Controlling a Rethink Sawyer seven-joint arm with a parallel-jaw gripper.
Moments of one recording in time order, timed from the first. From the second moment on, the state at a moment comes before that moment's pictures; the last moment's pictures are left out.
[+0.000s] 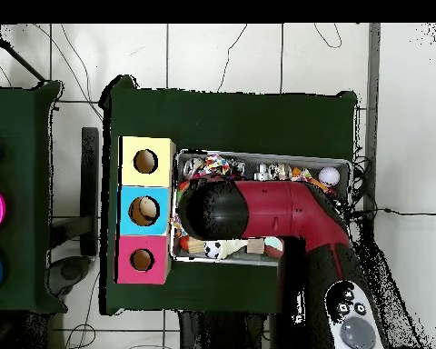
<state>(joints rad) -0.41 -0.93 0.28 1.72 -0.26 0.70 1.70</state>
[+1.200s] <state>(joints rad) -0.41 -1.00 0.28 1.74 -0.27 0.42 1.70</state>
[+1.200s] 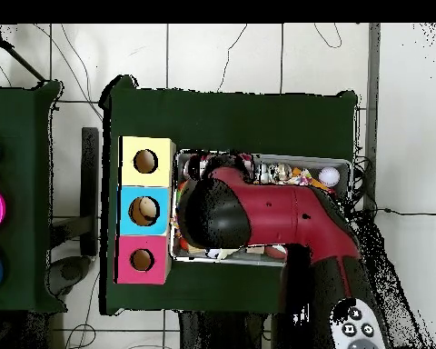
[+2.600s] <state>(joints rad) -0.40 -0.94 0.28 1.73 -0.26 0.68 1.70</state>
